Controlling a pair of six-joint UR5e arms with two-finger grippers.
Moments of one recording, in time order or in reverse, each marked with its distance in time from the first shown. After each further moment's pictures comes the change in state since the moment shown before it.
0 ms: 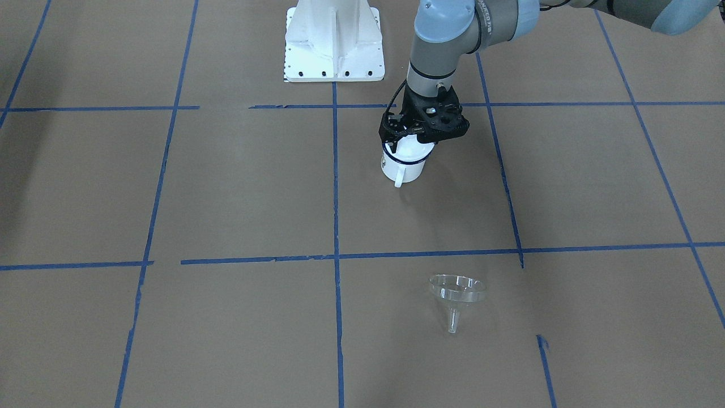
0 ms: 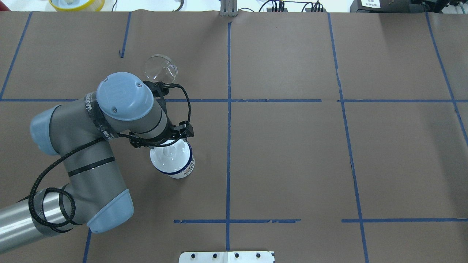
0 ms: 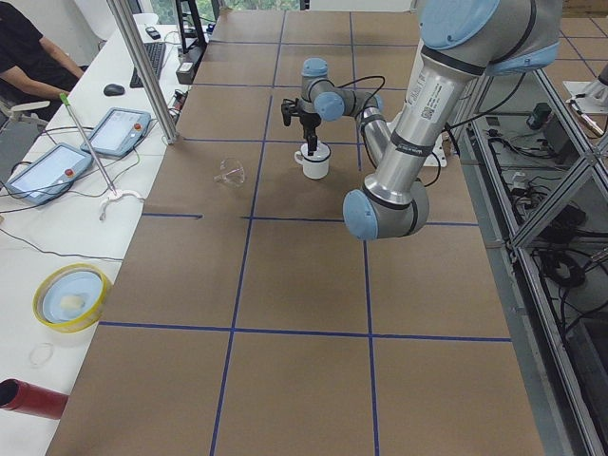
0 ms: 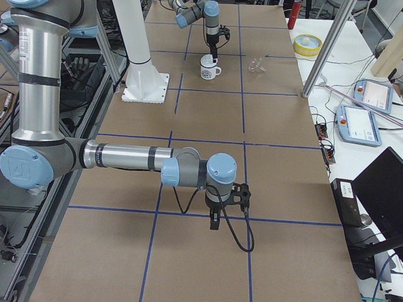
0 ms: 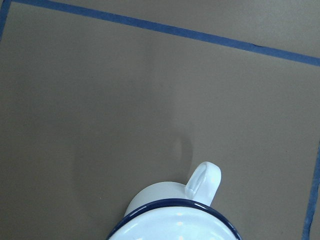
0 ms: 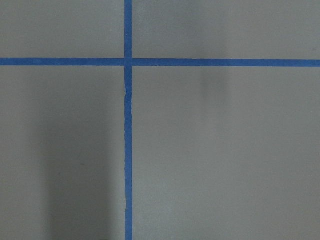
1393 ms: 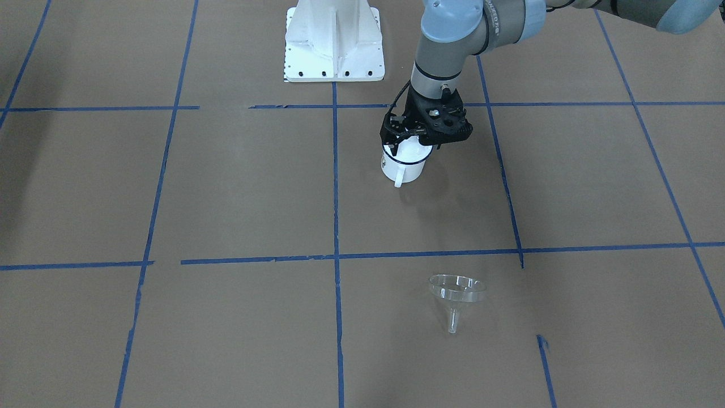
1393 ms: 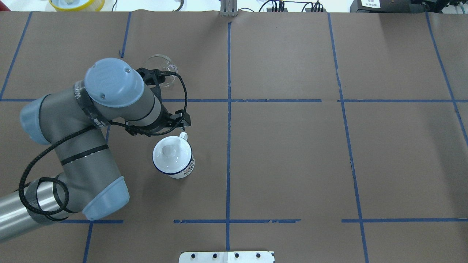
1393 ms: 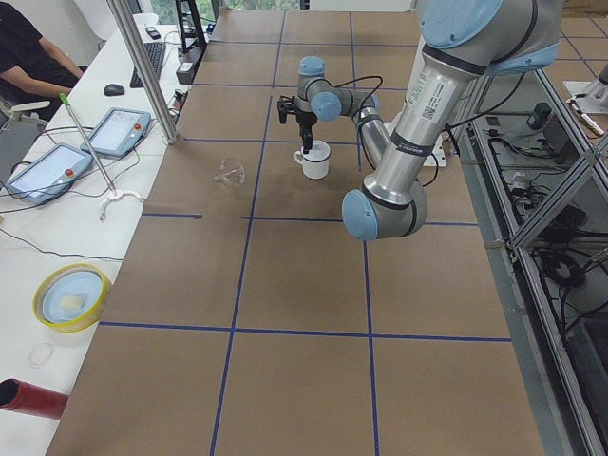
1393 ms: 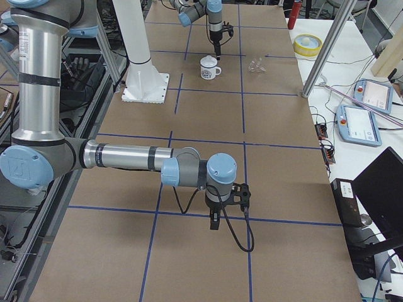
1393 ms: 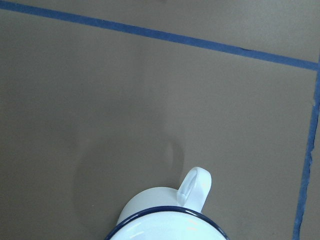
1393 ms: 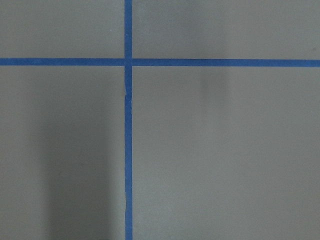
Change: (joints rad) left arm -0.077 -0.001 -0.004 -0.032 -0.007 0.111; right arm 0.000 0.000 0.000 0.000 0.000 0.000
